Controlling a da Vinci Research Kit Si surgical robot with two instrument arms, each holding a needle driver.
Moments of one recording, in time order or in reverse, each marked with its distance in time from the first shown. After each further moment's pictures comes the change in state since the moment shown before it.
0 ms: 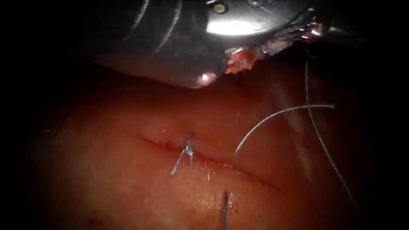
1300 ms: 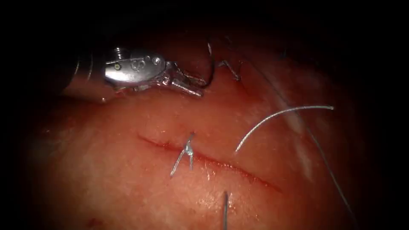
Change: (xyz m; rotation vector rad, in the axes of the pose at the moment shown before) right arm 0.000 -0.001 0.003 0.010 -0.005 -0.007; left arm -0.023 -0.003 -0.018 0.156 -0.484 -0.075
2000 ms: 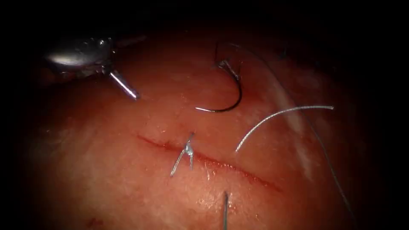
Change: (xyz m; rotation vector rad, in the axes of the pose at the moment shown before) right arm 0.001 0.006 -0.005 0.012 0.002 0.055; left arm 0.003 0.005 -0.008 0.115 -0.014 0.047
